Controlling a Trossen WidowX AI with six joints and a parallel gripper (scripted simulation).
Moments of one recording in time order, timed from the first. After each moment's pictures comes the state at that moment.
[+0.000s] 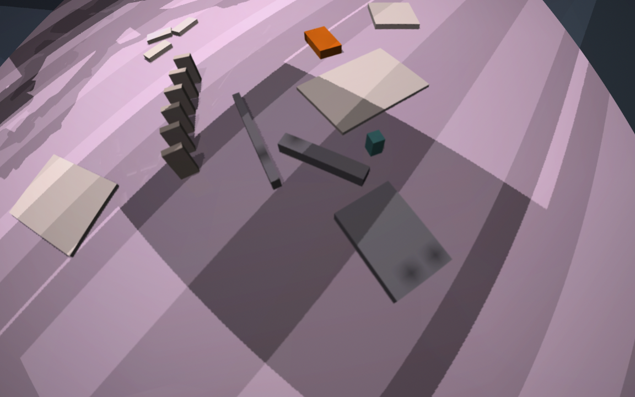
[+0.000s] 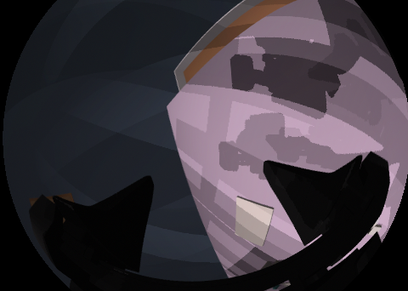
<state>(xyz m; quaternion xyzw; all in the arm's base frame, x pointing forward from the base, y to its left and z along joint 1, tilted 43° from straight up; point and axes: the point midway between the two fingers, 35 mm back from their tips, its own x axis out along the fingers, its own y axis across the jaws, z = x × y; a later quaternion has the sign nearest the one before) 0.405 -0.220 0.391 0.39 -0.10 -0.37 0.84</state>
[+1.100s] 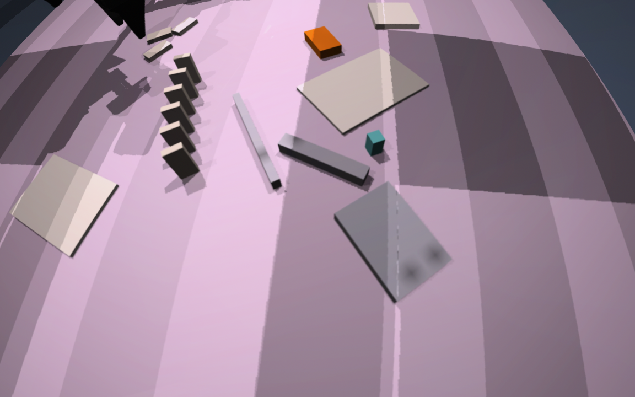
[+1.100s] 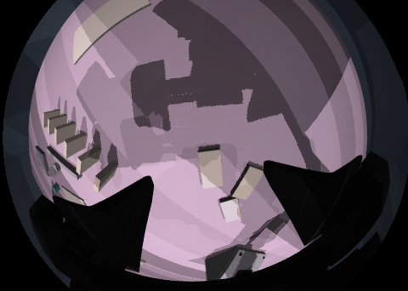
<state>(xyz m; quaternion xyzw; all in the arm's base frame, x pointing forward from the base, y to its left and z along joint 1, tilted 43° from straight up) 0.294 -0.122 0.148 -0.01 0.52 -0.47 0.72</state>
